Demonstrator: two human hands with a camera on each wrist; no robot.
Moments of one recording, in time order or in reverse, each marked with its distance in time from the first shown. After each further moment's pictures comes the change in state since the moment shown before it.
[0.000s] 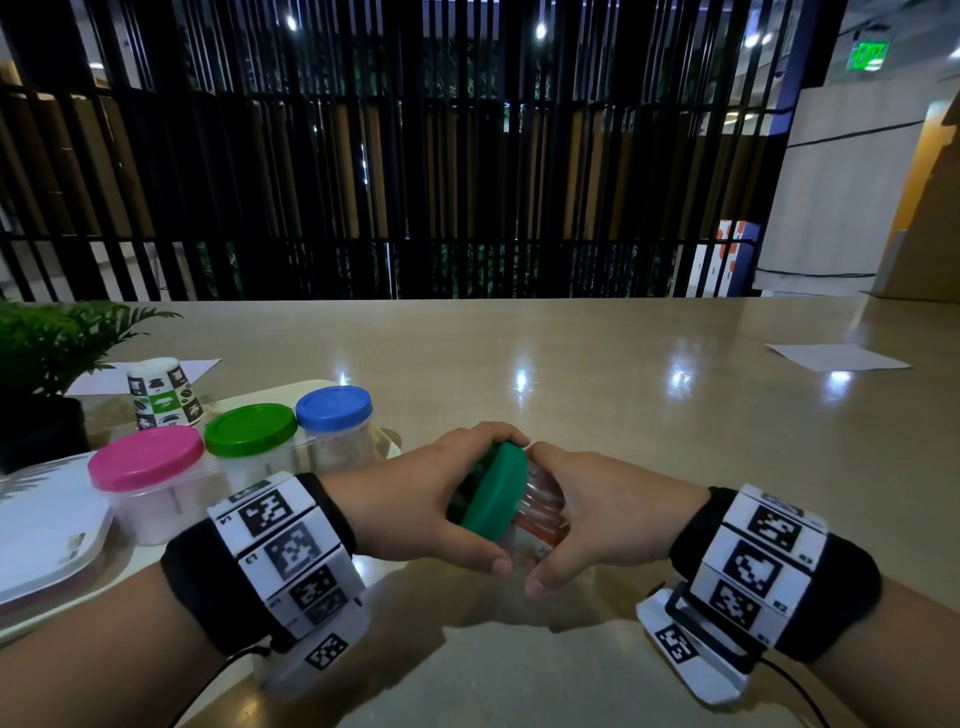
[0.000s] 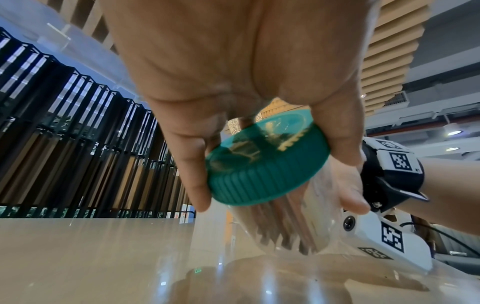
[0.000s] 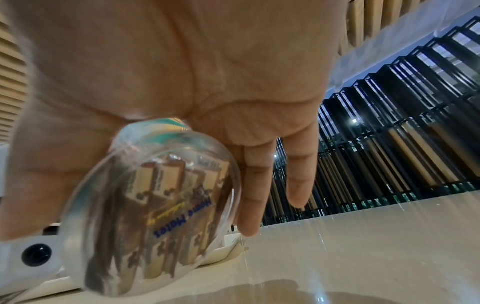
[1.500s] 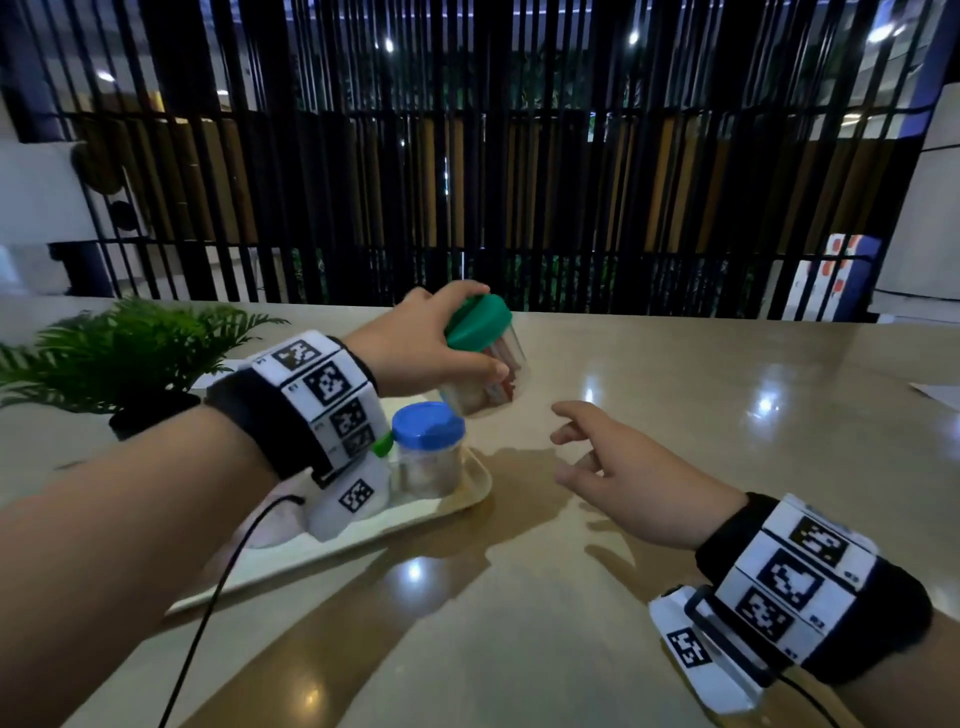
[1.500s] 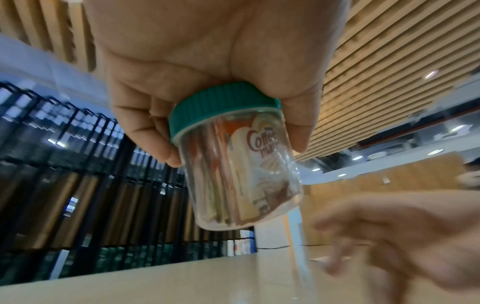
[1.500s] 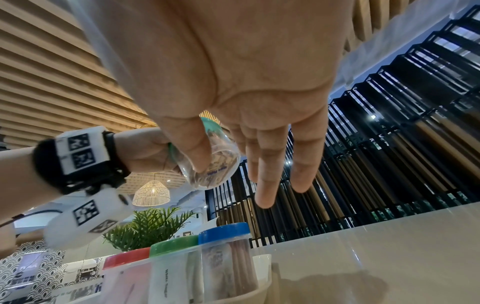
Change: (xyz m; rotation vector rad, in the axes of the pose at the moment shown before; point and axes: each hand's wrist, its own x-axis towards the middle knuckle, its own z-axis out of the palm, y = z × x) left_hand 0.004 -0.040 -0.131 0.270 0.501 -0.346; right_hand 0.071 -0.038 -0.002 0.071 0.237 -0.018
